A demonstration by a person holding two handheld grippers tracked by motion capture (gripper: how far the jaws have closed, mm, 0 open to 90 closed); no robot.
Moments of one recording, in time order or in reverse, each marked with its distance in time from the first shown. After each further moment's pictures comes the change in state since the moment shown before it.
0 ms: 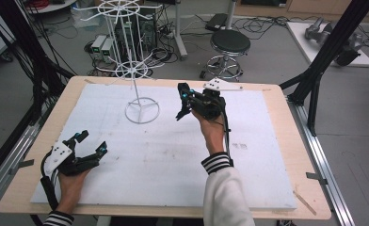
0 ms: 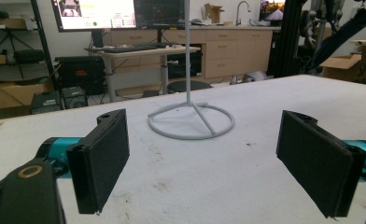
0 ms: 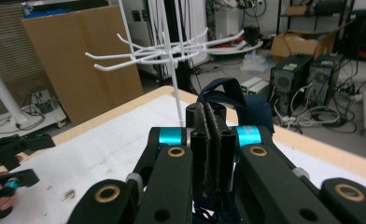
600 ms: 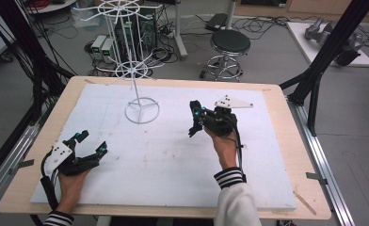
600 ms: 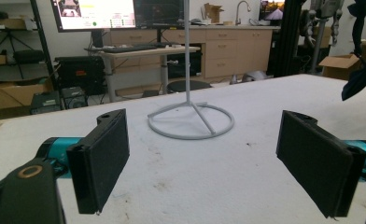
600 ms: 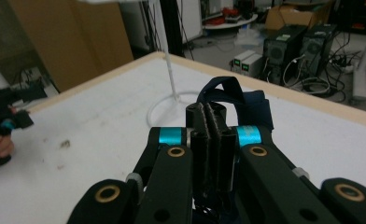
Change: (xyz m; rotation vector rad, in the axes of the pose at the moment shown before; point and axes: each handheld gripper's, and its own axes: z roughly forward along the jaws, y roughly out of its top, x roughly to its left) left arm 0.000 0.000 0.000 0.001 -0.001 0.003; right arm -0.009 -0.041 -0.035 0.091 -0.028 0.017
